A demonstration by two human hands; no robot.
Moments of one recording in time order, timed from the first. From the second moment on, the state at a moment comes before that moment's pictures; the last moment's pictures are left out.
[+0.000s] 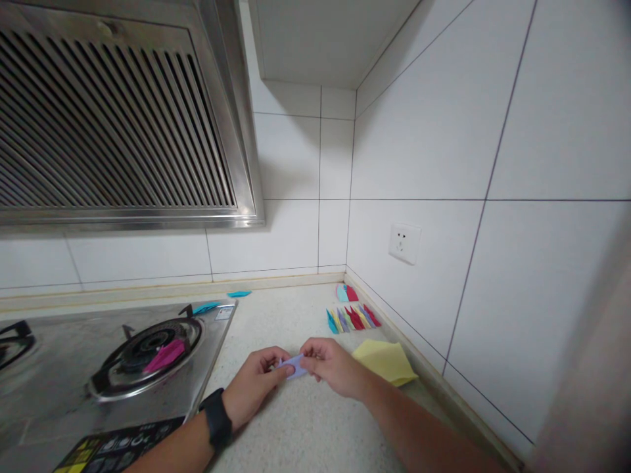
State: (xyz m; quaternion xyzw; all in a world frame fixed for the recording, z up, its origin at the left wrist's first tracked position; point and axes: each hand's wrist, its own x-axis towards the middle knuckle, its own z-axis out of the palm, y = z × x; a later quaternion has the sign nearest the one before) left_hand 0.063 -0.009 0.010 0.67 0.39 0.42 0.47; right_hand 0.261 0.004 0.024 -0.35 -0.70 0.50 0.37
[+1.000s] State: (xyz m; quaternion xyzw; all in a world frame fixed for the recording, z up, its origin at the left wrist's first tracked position) left_hand 0.079 0.081 0.051 0.59 0.43 0.45 0.51; right_hand 0.244 0.028 0.012 -0.40 -0.62 0.39 0.56
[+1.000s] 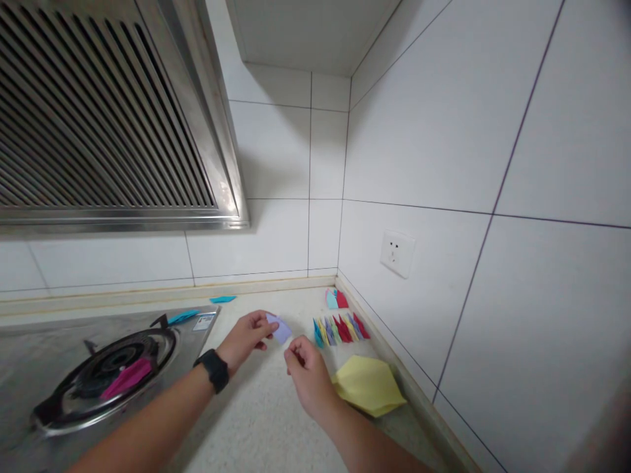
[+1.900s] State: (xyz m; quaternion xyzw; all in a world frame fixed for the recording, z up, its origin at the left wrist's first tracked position) left_hand 0.181 0.268 0.006 0.73 0.58 0.30 0.19; right_hand 0.237 0.022 0.011 -0.38 -0.62 0.45 0.52
